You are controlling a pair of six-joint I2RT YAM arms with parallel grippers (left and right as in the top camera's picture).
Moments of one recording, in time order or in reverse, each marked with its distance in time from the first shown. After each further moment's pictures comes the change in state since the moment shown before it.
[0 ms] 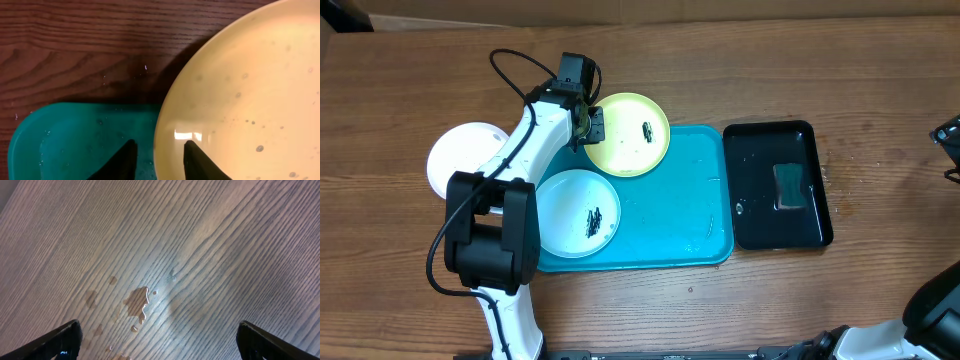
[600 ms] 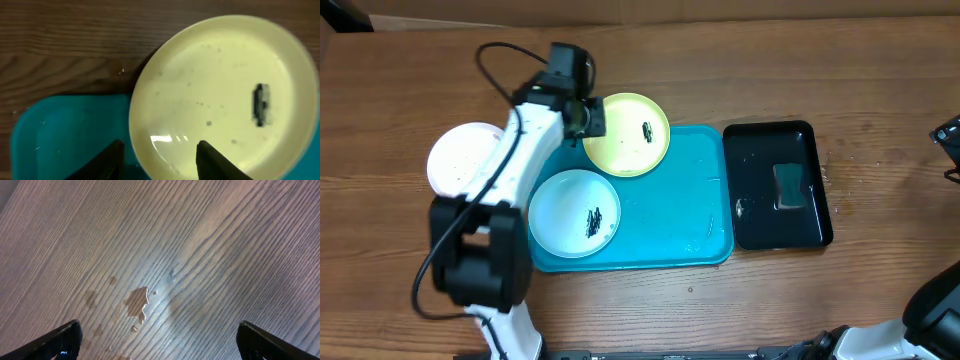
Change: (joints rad) left arm -0.002 -0.089 0.000 -0.027 0.085 -0.003; right arm 0.000 0.000 0.000 0.000 0.000 0.000
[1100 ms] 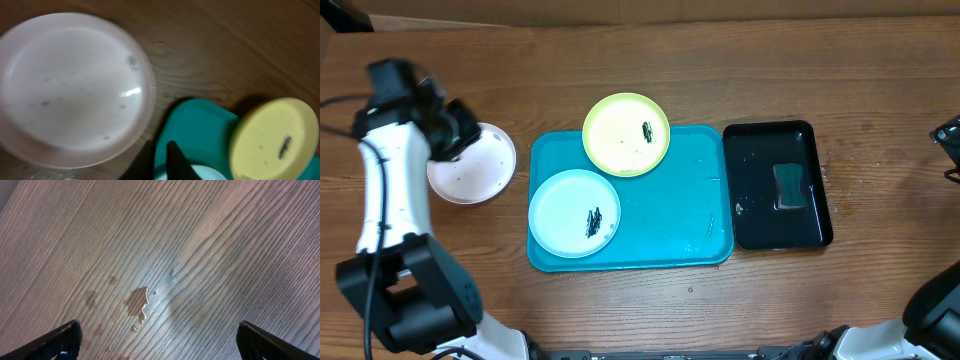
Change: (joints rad) left arm 0.501 -0.181 -0.008 -0.148 0.245 -0.016; right arm 0.000 0.000 0.000 0.000 0.000 -0.001
